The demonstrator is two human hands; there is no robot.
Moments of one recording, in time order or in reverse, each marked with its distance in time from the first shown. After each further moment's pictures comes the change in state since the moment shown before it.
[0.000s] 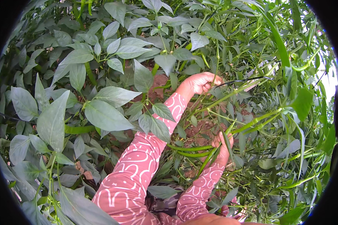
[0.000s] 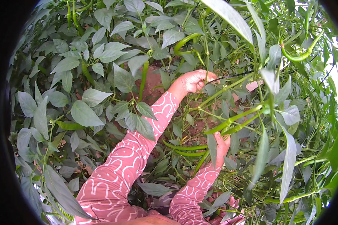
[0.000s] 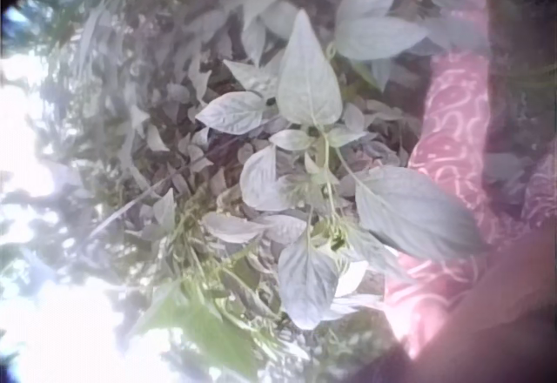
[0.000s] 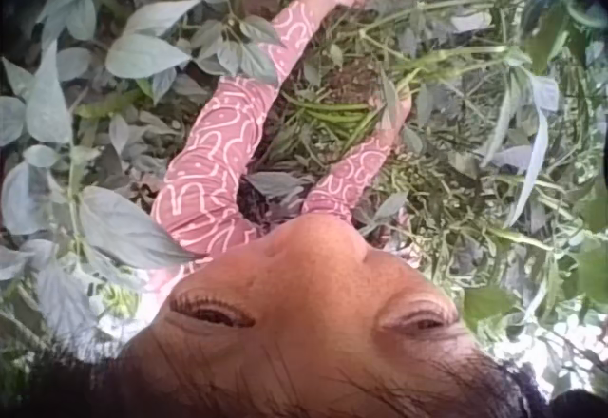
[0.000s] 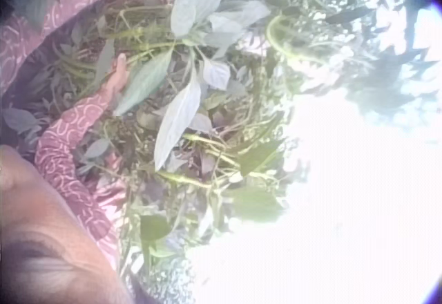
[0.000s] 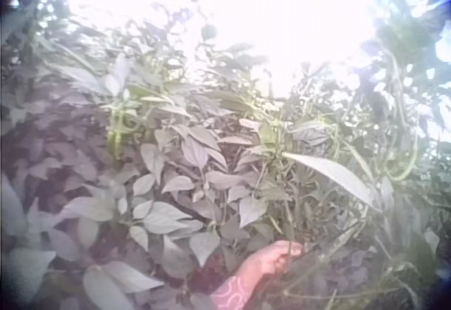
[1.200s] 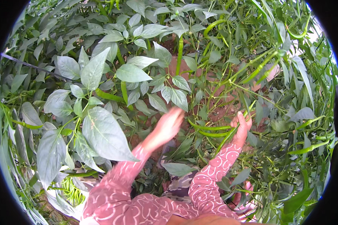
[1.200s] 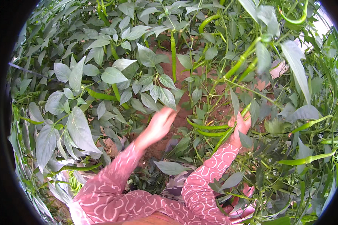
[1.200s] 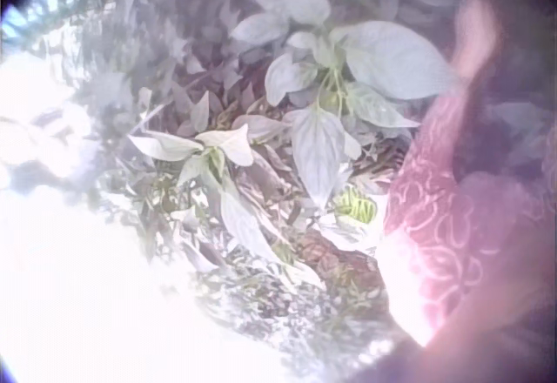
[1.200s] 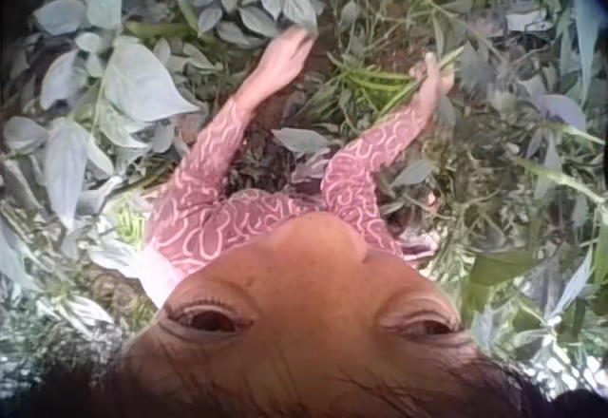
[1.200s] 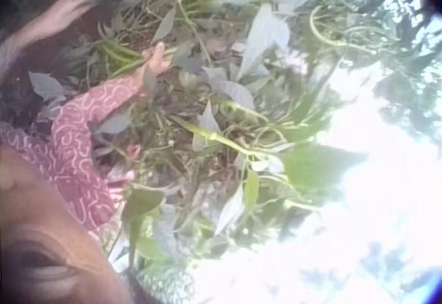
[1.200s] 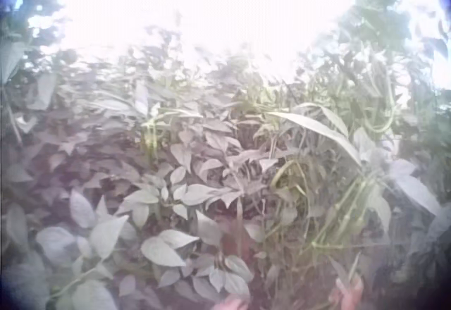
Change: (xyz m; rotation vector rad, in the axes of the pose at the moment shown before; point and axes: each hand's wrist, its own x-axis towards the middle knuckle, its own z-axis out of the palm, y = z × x) left_hand -0.267 -0.129 0.077 1.402 0.815 0.338; right_hand -0.010 -0.014 0.019 0.123 -0.081 0.046
